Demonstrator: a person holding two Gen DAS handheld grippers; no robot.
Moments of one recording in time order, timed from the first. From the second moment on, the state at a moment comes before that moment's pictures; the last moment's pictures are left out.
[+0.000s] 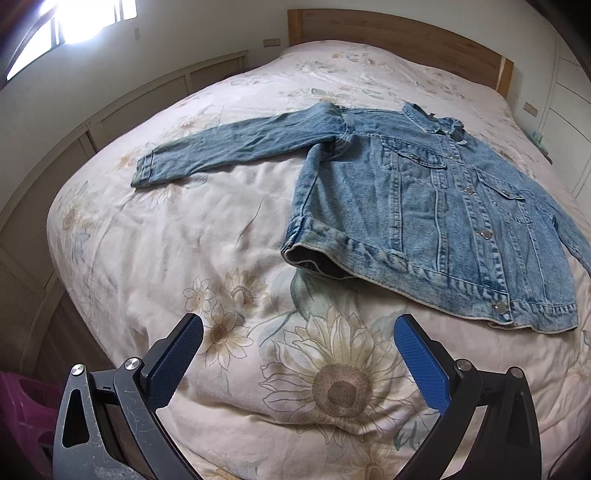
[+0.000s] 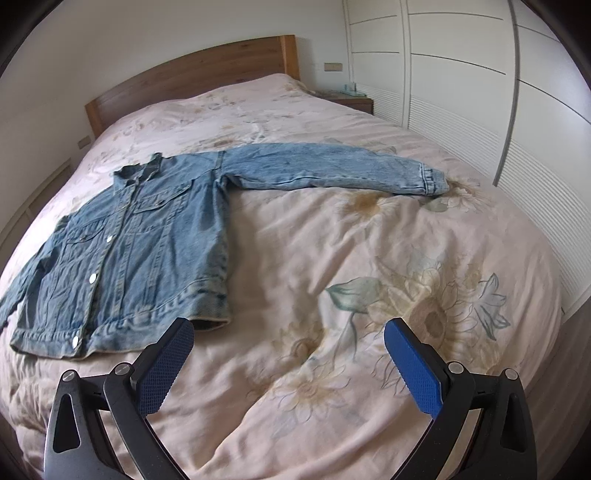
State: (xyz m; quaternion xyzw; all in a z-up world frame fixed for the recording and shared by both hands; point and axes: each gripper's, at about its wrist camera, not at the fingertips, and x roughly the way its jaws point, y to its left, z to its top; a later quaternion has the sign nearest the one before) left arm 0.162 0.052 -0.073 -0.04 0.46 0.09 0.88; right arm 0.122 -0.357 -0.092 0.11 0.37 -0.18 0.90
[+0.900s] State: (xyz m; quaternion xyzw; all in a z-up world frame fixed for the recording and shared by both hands) left arm 0.213 0.037 -0.118 -0.02 0.51 0.12 0.85; right arm 0.256 -0.563 -0.143 0.30 0.37 -0.24 0.85
